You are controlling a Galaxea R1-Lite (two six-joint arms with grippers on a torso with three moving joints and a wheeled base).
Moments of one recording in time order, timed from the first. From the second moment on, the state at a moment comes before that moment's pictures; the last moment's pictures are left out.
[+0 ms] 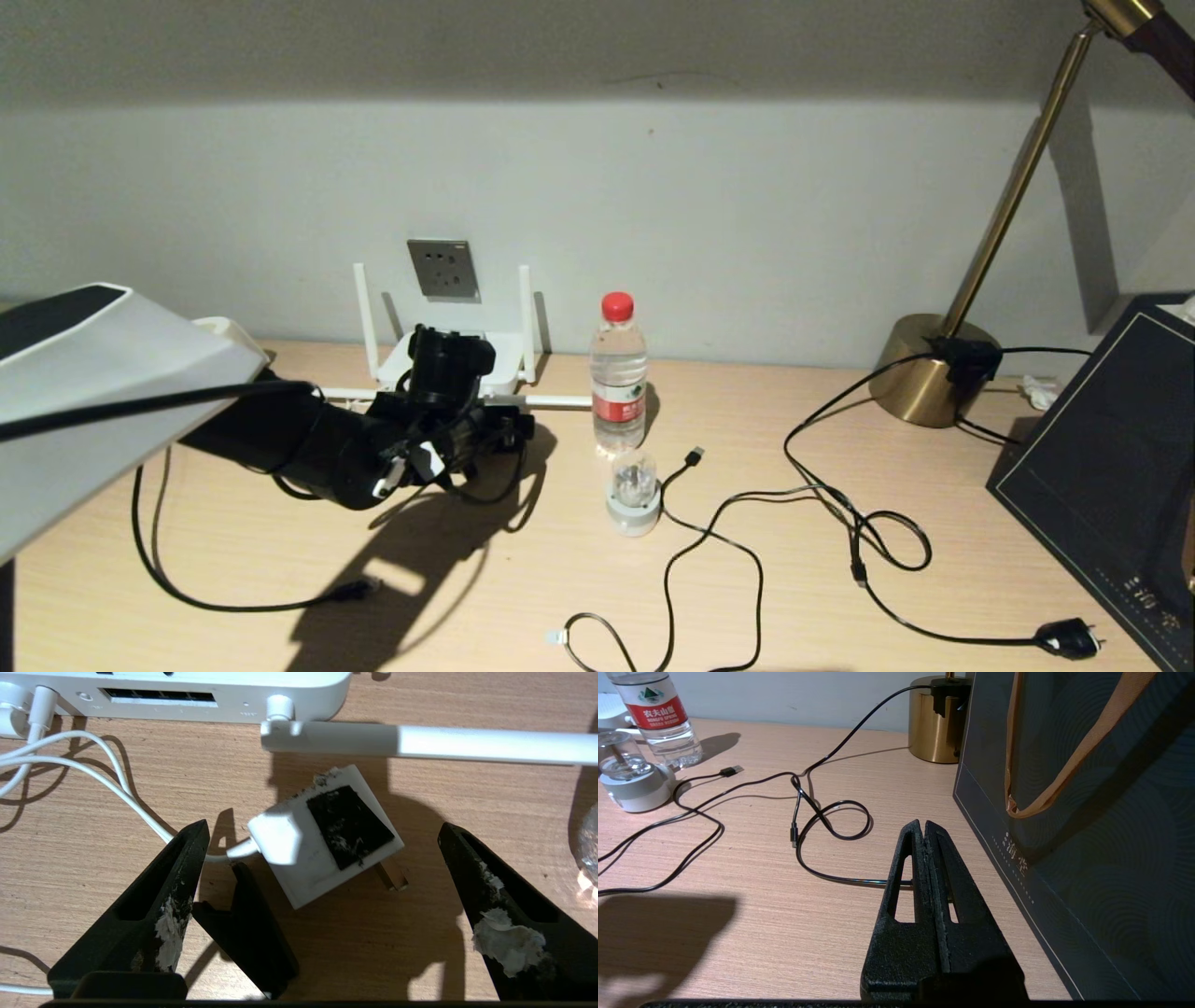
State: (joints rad) left arm -0.43 2.08 -1.11 -0.43 0.36 -0.17; right arm 0.00 0.00 0.00 -0.09 0.00 -0.01
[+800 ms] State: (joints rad) left arm -0.43 2.13 -1.13 -0.43 0.36 -0.17; right arm 0.00 0.00 0.00 -0.09 0.00 -0.01
